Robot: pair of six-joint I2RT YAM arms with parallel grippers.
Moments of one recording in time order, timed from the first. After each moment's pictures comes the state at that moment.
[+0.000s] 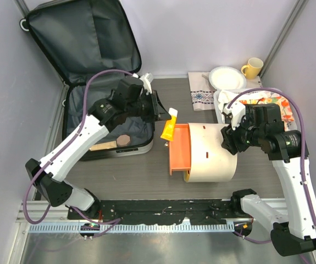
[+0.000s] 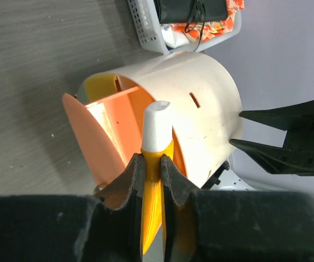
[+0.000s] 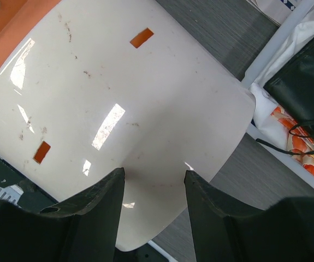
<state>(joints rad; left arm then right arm) -0.70 1.45 1.60 -0.69 0.27 -0.77 0.17 0.95 1.33 -1.25 -0.32 -0.43</state>
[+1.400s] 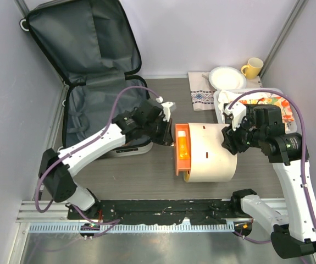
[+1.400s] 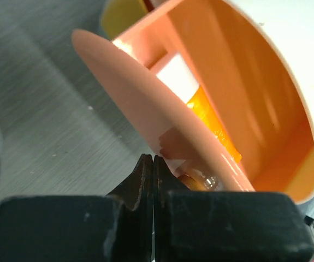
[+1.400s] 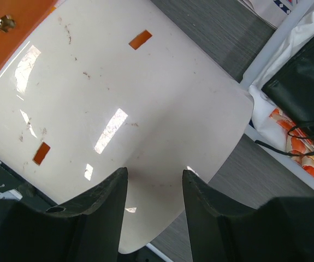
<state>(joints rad) -0.82 1.49 1.35 -0.63 0.26 -0.47 0.17 0.93 1.30 -1.23 -0.32 -0.42</state>
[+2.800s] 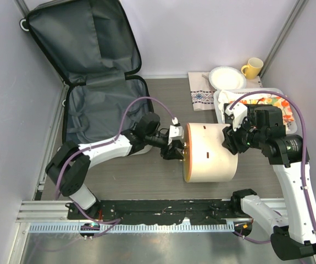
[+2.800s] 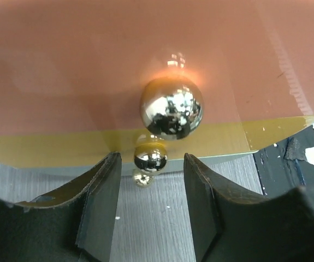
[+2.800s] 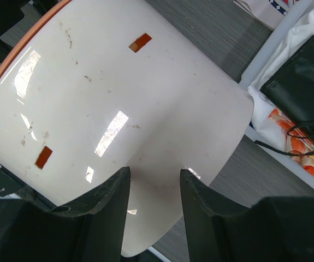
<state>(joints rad) -0.79 1.59 0.98 0.11 0.86 0.31 0.17 0.91 1.28 -1.21 -0.33 -0.41</state>
